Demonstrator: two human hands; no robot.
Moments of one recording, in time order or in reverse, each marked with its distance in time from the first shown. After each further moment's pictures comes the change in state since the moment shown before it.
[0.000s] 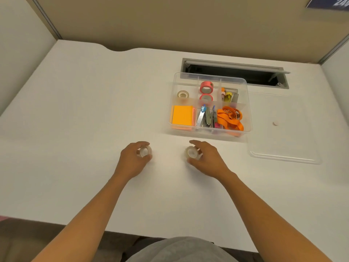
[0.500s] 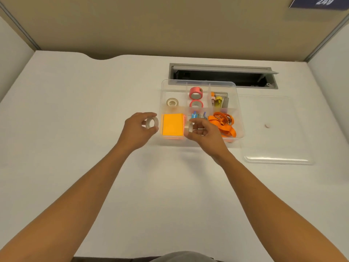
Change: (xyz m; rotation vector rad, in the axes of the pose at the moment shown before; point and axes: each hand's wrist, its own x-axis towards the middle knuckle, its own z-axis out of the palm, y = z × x) left_hand 0.087 0.098 -0.007 -0.017 -0.022 0.267; right_hand 0.051 -0.030 -0.060 0.574 0.237 0.082
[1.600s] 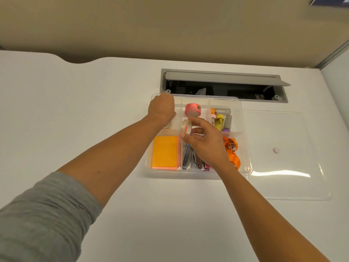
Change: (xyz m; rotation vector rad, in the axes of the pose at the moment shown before) left_hand 0.204 0.046 0.106 0.699 -0.089 0.006; right_hand 0.100 -0.010 -0.010 -0.153 0.071 -0.025
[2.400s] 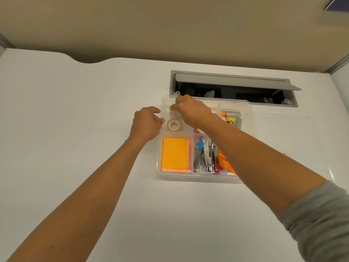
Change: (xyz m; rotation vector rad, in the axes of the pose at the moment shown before) left_hand -0.060 -0.073 -0.024 -0.666 0.004 -0.191; right_hand 0.118 -0.028 0.049 -1.123 -0.382 -0.522
